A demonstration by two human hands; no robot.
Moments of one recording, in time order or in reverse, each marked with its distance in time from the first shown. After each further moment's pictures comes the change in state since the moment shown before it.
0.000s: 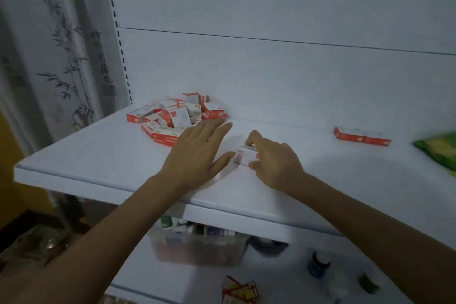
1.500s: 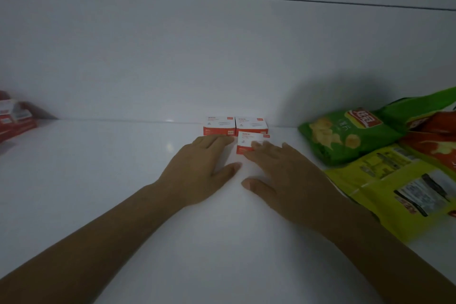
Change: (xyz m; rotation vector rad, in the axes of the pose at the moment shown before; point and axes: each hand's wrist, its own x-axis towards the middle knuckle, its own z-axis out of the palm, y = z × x) left_hand 0.186 0.245 0.164 -0.380 -0.266 0.063; right_hand -0.089 0.297 -0.071 -0.073 -0.201 0.108
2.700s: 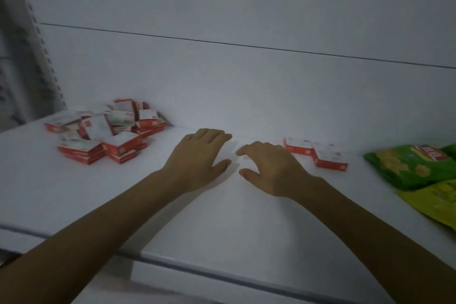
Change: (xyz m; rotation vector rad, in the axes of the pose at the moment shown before) left_hand -0.114 -0.098 -0.116 0.282 0.130 -0.076; right_hand 0.067 -0.158 0.007 0.032 0.143 -0.246
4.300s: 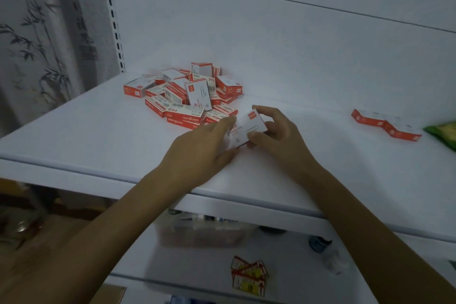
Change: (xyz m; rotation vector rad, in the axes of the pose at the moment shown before) left_hand -0.141 -0.151 -0.045 -0.260 0.035 -0.091; right_hand 0.067 -0.197 0.062 0.954 0.204 0.307
